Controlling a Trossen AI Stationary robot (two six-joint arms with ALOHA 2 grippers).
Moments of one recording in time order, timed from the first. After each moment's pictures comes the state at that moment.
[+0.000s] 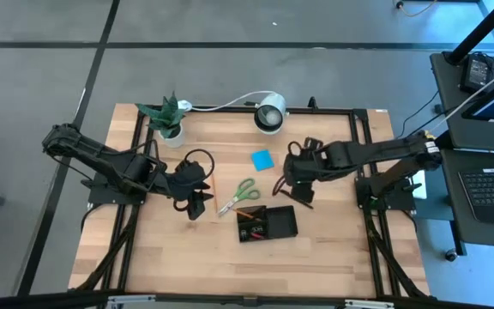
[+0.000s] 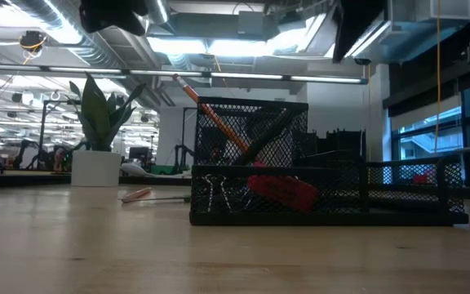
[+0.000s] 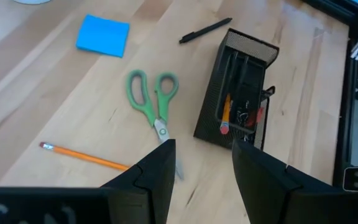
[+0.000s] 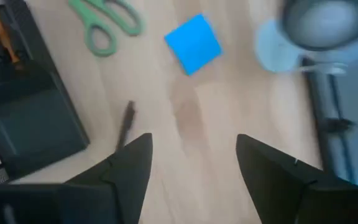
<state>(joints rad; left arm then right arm) -0.35 1.18 1.07 -0.73 -0.36 -0.76 0.17 1.55 1.53 -1.30 0.39 0.33</state>
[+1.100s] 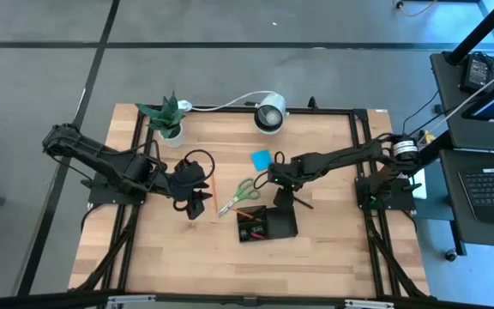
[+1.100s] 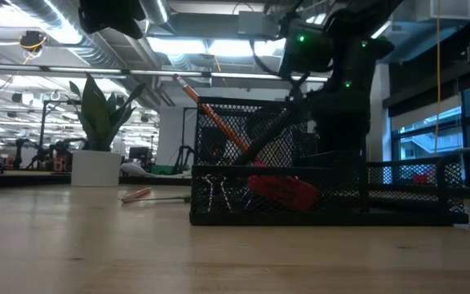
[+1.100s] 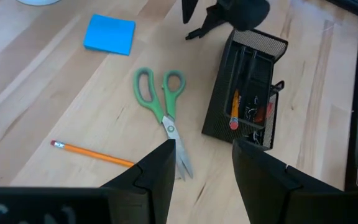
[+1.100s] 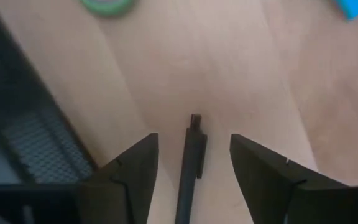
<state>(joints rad) -0.35 1.18 1.07 -0.76 -0.37 -0.74 -0.01 1.74 1.03 -0.62 0.01 0.41</state>
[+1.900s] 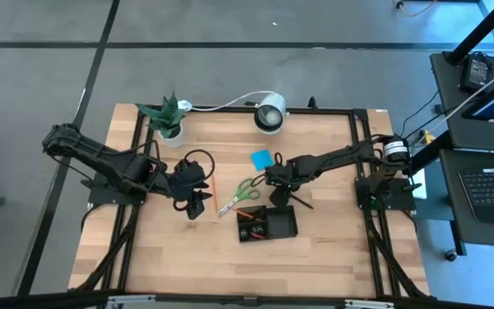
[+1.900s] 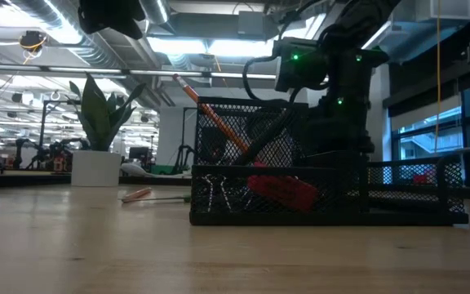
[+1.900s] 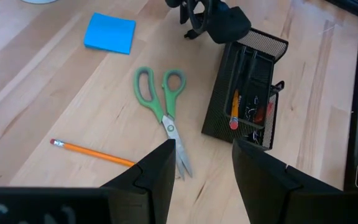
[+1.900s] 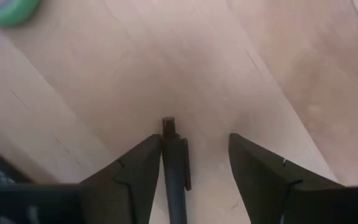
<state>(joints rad) -0.35 1.18 1.07 -0.76 -0.37 -0.75 -0.01 1.85 1.04 -0.65 0.07 0.64</state>
